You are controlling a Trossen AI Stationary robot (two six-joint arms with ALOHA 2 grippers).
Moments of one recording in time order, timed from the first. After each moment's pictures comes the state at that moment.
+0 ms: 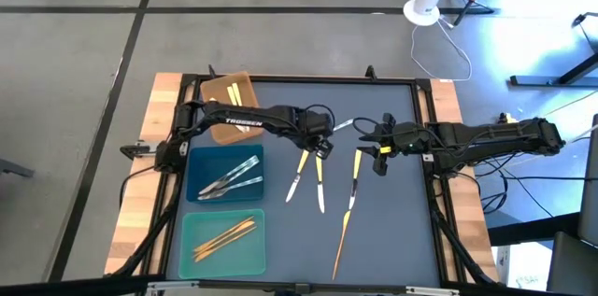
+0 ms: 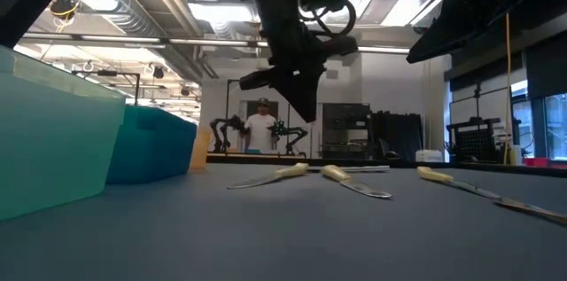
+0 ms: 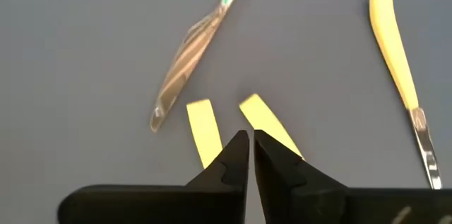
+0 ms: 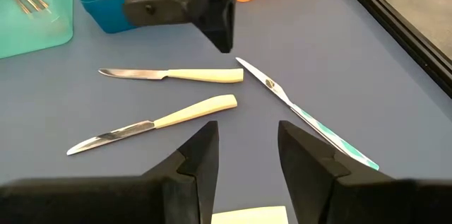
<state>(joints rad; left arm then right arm) 0.11 2.08 1.72 -0.82 -0.13 -0.88 0.04 0.86 0.64 -0.40 0.22 0.18</state>
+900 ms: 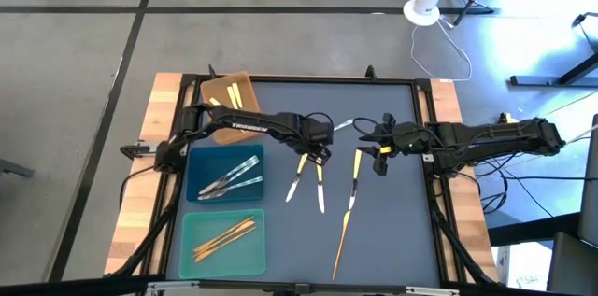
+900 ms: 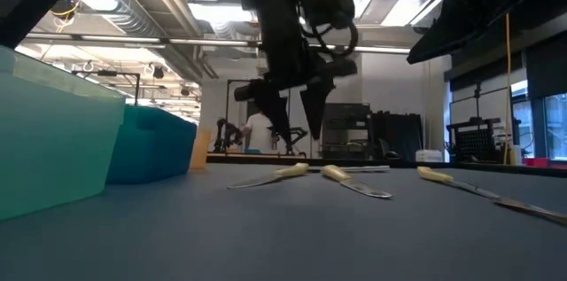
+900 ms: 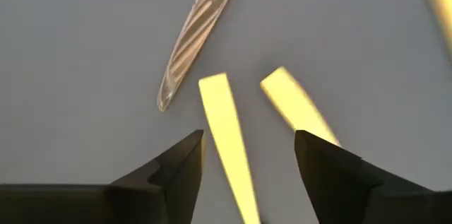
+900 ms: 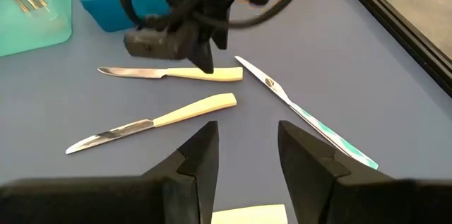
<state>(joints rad) 0.09 2.13 1.72 -0.86 -0.15 -0.89 0.04 0.86 0.64 -0.40 0.22 0.18</state>
